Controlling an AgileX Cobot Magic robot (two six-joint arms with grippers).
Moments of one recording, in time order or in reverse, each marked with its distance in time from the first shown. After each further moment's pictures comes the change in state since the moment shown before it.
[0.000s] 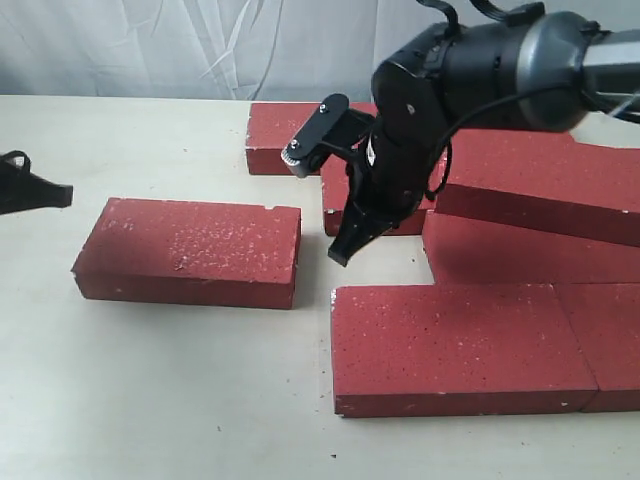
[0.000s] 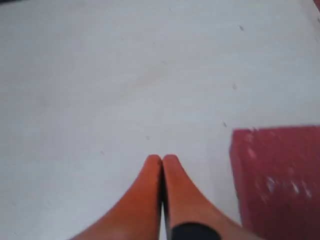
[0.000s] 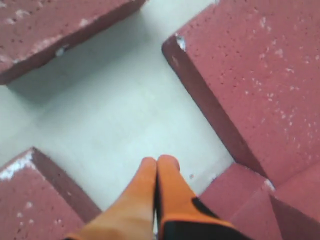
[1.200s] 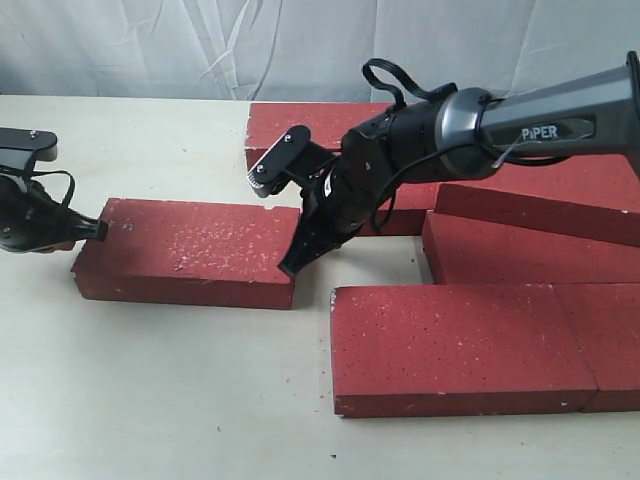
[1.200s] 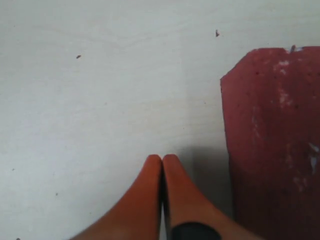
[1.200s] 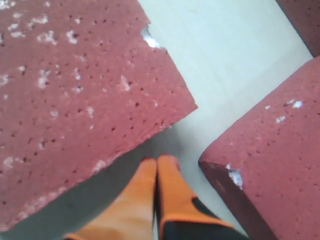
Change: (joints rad) left arm 0.067 0.369 -0.240 0.003 0.355 0.002; right arm 0.000 0.219 -0.041 0.164 -0.334 -0.088
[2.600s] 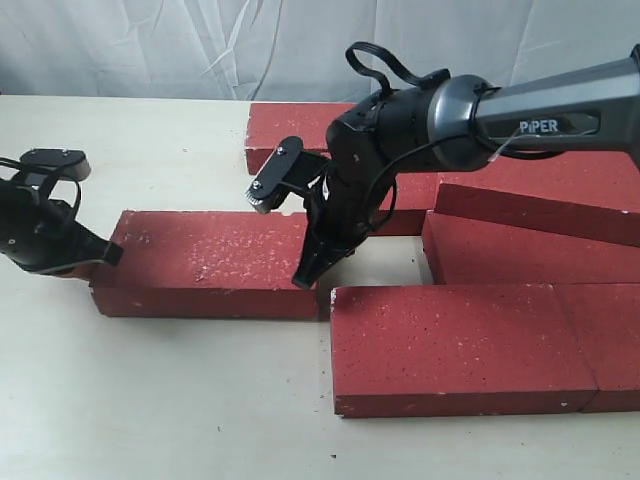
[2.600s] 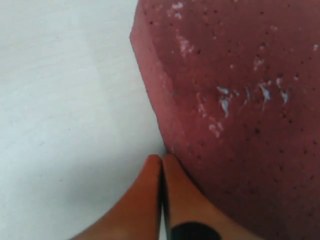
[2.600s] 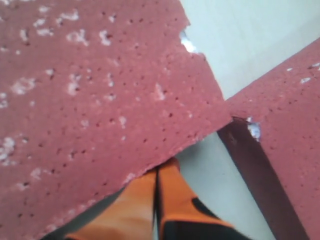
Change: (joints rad) left arm 0.002 -0.005 -0.025 -0.196 0.362 0.302; right arm 0.037 -0.018 -0.043 -0.083 0.218 -0.006
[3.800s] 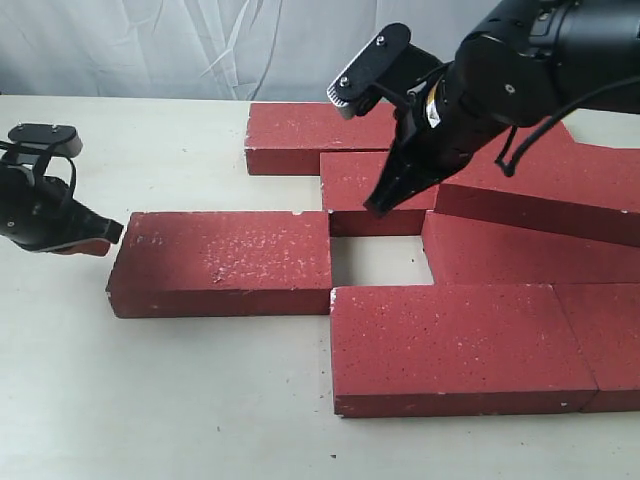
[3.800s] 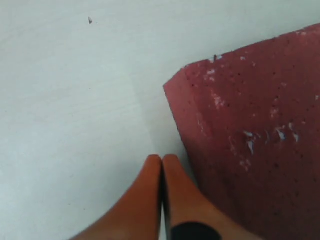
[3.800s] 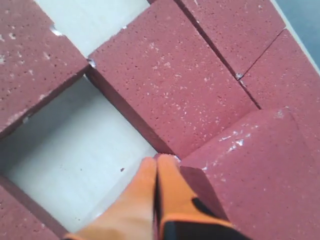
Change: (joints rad) left arm -0.002 -0.040 -0.002 -0.072 -0.090 0.038; right arm -0.089 -0.413 0.206 -0.270 0.012 0.275
